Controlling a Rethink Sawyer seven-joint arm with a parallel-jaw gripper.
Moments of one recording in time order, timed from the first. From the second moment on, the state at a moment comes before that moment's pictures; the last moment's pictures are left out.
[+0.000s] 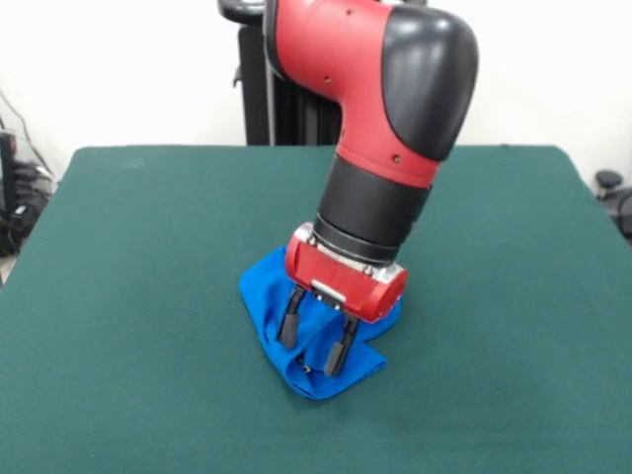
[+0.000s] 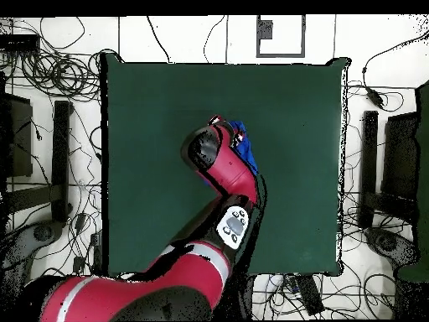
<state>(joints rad) 0.19 -0.17 -0.45 1.45 0.91 0.08 1.58</state>
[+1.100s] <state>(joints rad) 0.23 -0.07 -0.60 1.36 0.92 0.25 1.74</state>
